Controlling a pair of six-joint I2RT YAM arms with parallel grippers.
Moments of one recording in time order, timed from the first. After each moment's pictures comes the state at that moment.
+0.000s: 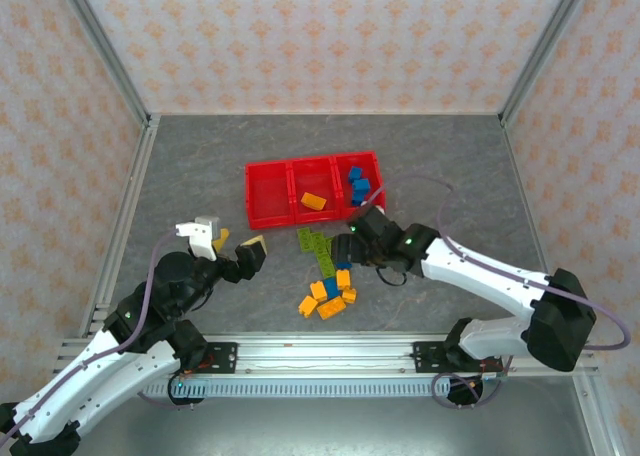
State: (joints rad) left arm -0.72 0.36 0.55 -0.46 -0.26 -0.49; right arm 0.88 1.28 0.90 -0.65 0.10 0.81
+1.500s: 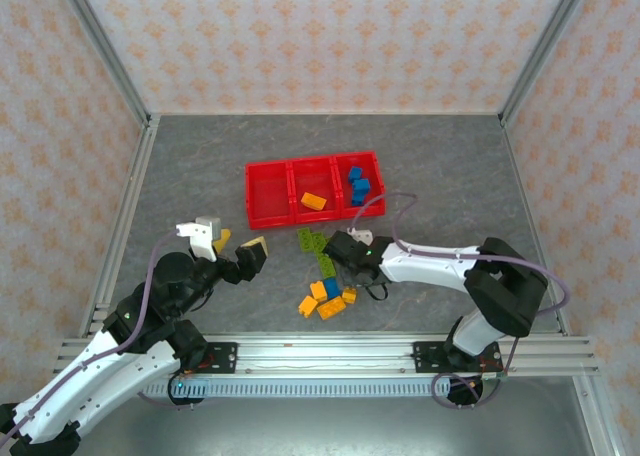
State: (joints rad) left arm -0.72 0.36 0.55 -0.46 -0.23 -0.49; right arm 0.97 1.56 0.86 -0.63 0.24 0.86
